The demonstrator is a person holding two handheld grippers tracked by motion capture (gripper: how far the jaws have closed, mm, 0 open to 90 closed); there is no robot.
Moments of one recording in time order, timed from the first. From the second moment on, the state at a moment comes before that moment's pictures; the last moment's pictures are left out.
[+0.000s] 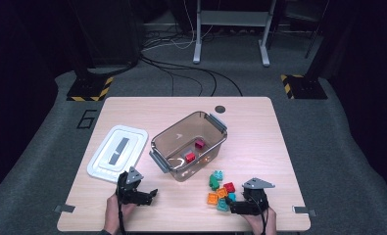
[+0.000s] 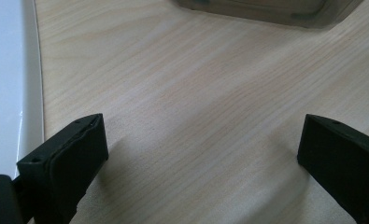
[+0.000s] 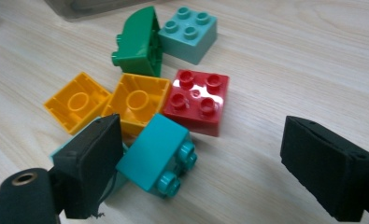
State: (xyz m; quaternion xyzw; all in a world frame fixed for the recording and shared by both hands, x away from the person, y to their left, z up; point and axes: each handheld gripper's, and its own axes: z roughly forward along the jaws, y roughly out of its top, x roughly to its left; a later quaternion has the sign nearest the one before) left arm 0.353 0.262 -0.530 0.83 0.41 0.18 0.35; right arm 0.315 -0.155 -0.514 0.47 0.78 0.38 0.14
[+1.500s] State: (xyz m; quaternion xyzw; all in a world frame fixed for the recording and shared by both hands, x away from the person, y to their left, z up) left arm 0.353 0.262 -0.530 0.83 0.41 0.18 0.34; right arm 0.331 -0.168 -0.498 0.47 0.76 0.40 0.21
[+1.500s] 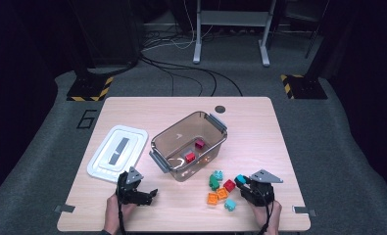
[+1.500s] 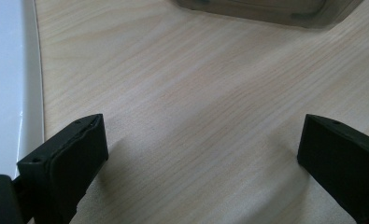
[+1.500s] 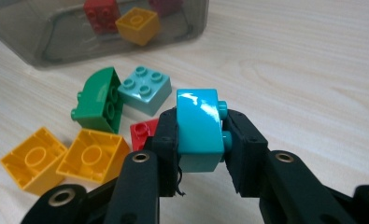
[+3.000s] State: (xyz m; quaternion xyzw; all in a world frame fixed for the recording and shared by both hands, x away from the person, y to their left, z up) left arm 0.353 0.263 -0.530 0.83 0.41 0.17 0.34; right arm 0.374 -0.147 -0.408 0.42 0.74 0.46 0.27
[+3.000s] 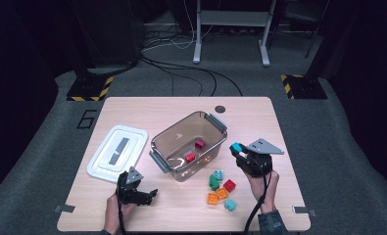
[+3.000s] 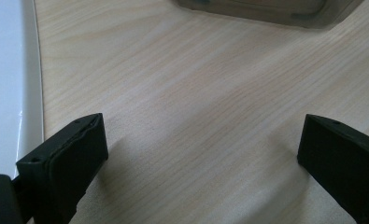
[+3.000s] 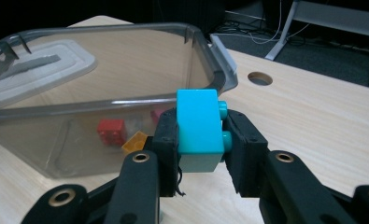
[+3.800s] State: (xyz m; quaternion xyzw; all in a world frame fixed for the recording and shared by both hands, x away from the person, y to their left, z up) left arm 0.353 0.261 -0.530 0.82 0.41 0.17 0.35; right arm 0.405 -0.138 -0.372 0.40 0.73 0.46 0.29
